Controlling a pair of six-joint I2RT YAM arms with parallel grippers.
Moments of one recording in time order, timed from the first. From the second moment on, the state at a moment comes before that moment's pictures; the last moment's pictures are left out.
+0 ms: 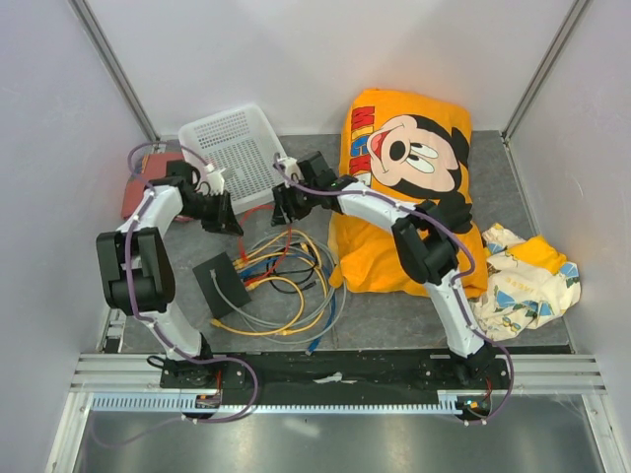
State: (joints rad) left arm 0.14 1.74 1.23 -0.82 0.69 0.25; right arm 0.71 2.34 1.91 -0.27 -0.50 0.21
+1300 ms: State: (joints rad) left arm -0.43 2.31 2.07 -0.82 0.68 0.20; right arm 0.53 1.68 1.46 -0.26 -0.60 0.13
